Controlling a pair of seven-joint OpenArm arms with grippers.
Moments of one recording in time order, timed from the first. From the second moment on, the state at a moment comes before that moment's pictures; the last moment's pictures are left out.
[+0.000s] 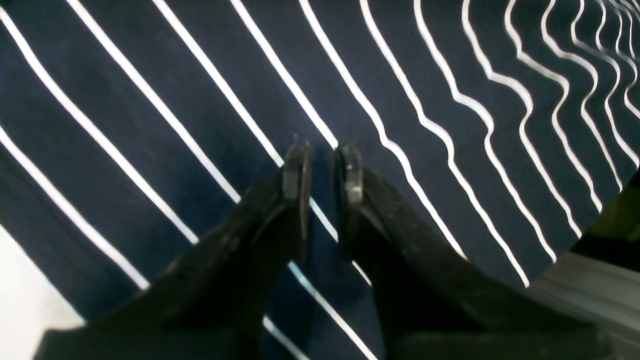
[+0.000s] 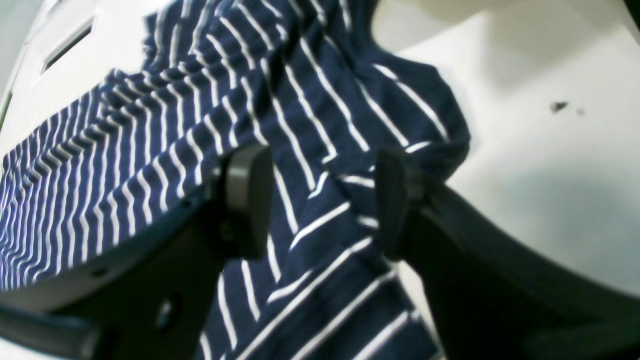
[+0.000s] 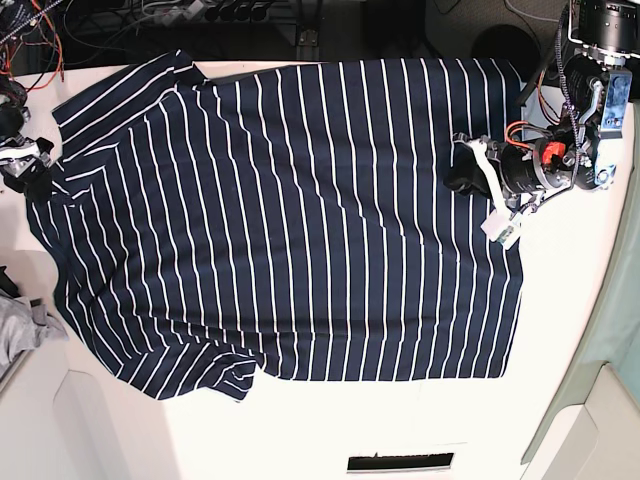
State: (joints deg) left arm 4.5 -25.1 -0.3 80.0 -33.4 -34.7 46.8; right arm -11.1 10.0 42.8 84.2 38.0 31.5 -38.0
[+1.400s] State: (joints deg) left arm -18.8 -21.8 -0.8 42.0 -26.8 -32.1 34.7; right arm 13.9 14.9 28.9 43.8 16.9 29.8 -23.0
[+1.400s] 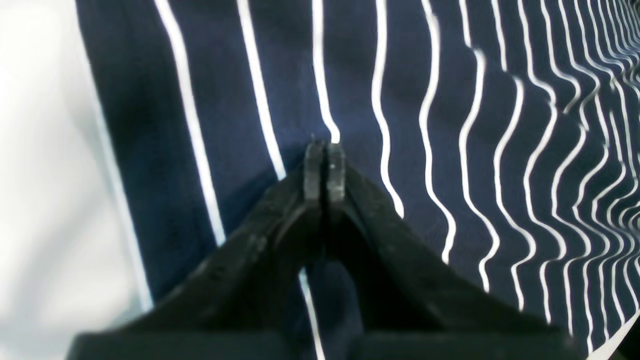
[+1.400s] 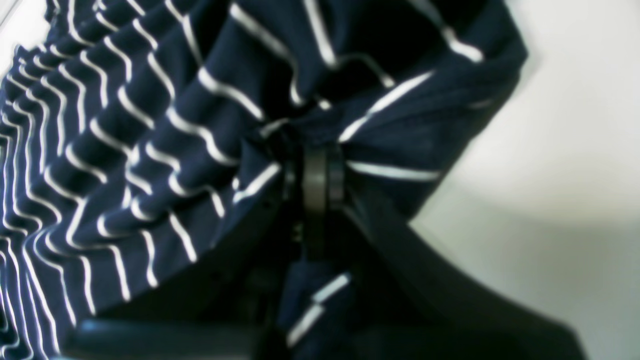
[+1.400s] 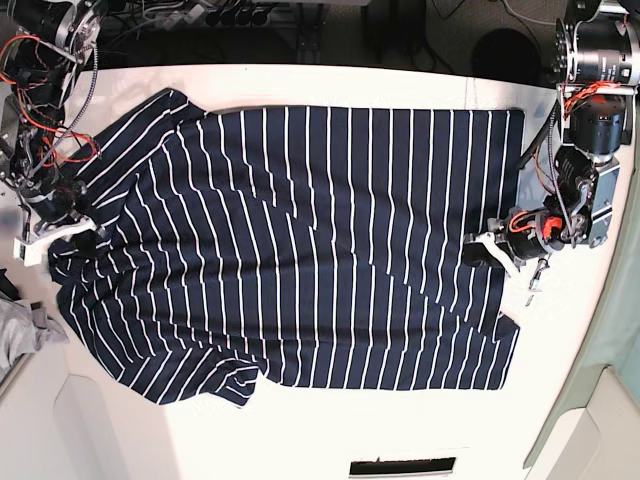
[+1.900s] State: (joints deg) left arm -20.4 -25.1 -0.4 49.1 -38.5 -36.4 50.0; right arm 12.5 14.4 26.4 56.5 19.9 29.6 -30.9
